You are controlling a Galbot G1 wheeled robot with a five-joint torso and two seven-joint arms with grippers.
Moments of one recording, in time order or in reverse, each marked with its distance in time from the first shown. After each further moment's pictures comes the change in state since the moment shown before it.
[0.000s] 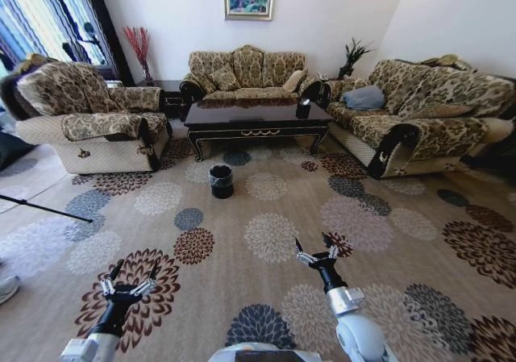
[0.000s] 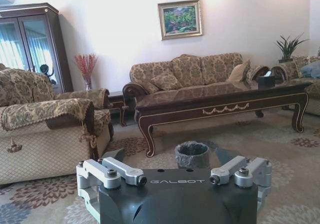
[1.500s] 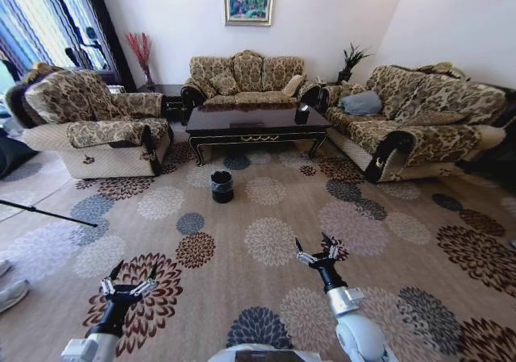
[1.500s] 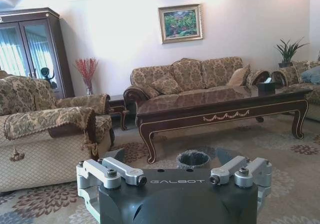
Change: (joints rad) left arm 0.000 0.000 0.000 0.000 0.000 0.000 0.000; right arm 0.000 0.000 0.000 0.000 0.000 0.000 0.000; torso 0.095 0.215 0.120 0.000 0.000
